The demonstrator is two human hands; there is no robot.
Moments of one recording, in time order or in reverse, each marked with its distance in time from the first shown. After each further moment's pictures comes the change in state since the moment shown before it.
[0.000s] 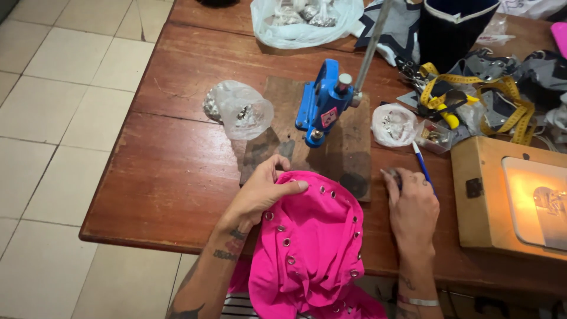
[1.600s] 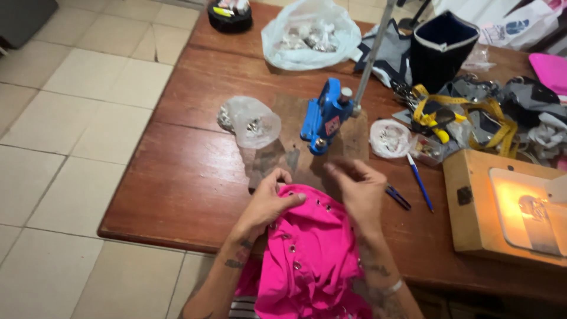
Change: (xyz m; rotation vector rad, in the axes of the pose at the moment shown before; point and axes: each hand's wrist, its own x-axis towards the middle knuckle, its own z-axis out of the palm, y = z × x) left_hand -0.025 -0.010 -0.008 0.134 0.054 0.097; right_hand 0.059 -0.162 -0.041 1.174 -0.089 0.410
